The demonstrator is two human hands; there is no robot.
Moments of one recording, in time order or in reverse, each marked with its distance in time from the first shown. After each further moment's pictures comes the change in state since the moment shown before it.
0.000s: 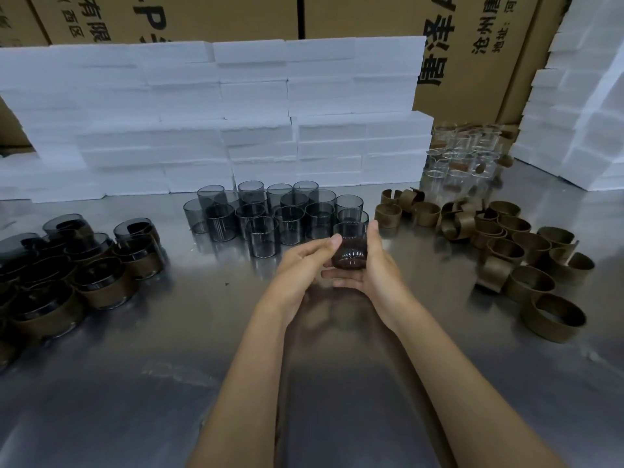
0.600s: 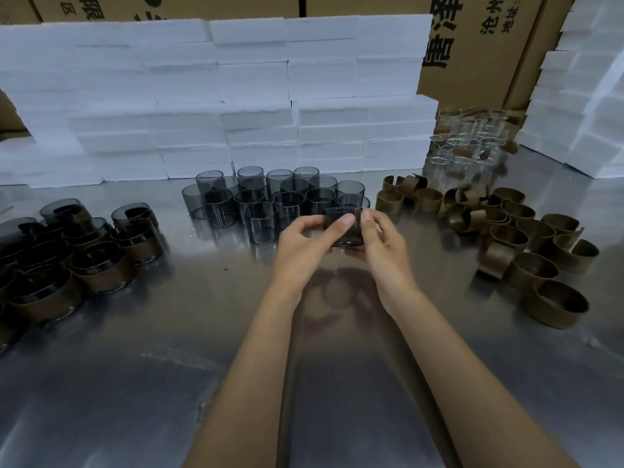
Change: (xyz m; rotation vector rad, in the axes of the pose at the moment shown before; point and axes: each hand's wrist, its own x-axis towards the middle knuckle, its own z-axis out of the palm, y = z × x) left_hand 0.002 -0.001 0.013 0.008 0.258 0.119; right_hand -0.009 -0.001 -0.001 -0.128 0.191 -0.270
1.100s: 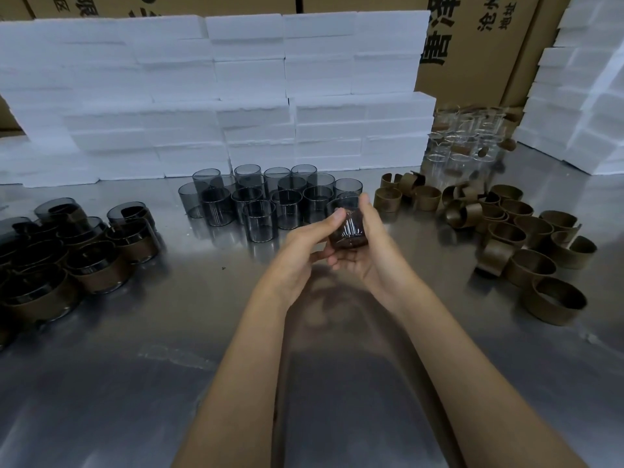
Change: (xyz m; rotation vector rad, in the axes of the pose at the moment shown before) left_hand 0.002 0.001 -0.008 -0.129 -0.388 -0.063; right_hand -0.007 -0.022 0.001 0.267 -0.308 0.260
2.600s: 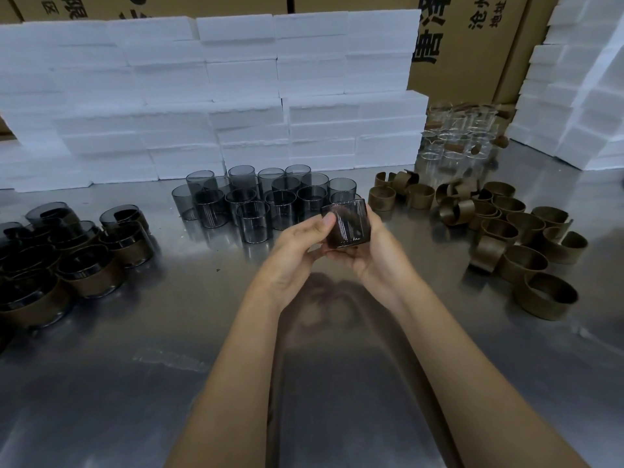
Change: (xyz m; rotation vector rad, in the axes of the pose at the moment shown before) left_hand 0.001 -0.005 -0.004 -0.069 -0.049 0.066; right_hand 0.004 0.000 -0.005 0.121 0.076 -0.008
